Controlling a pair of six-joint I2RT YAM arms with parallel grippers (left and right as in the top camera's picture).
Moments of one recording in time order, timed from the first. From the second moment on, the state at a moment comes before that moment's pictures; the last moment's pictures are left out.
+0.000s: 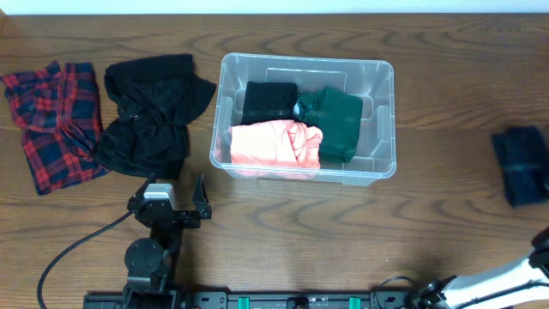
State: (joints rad) left arm -0.10 0.01 0.03 -0.14 -0.03 -0.12; right arm -0.93 1.95 1.25 -0.56 -0.16 0.16
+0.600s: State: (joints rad) left arm -0.10 0.01 0.03 -0.14 -0.03 -0.12; right arm -0.39 1.40 1.40 -0.66 -0.43 0.19
